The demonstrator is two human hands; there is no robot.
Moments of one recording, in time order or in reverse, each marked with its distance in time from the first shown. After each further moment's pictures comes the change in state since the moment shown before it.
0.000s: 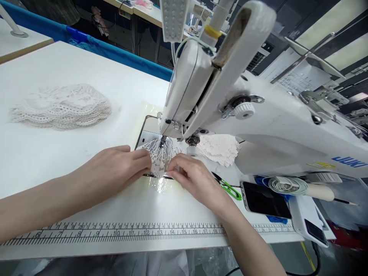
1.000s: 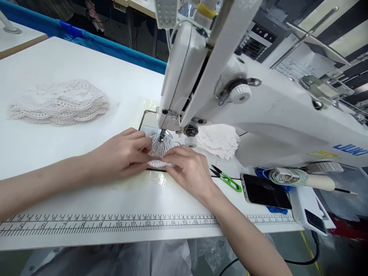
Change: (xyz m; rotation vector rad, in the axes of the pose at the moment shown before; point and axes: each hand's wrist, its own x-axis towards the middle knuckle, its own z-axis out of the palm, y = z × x) left_hand 0.017 -0.018 0.007 -0.029 -0.036 0.278; right_hand 0.006 0.007 0.025 -0.289 0.282 -0.171
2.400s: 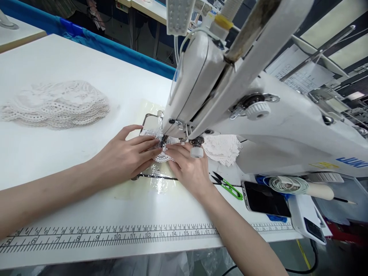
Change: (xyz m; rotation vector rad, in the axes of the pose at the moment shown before) left_hand 0.000 -0.009 0.022 0.362 0.203 0.040; right_hand 0.012 0.021 0.020 -0.280 0.232 -0.138
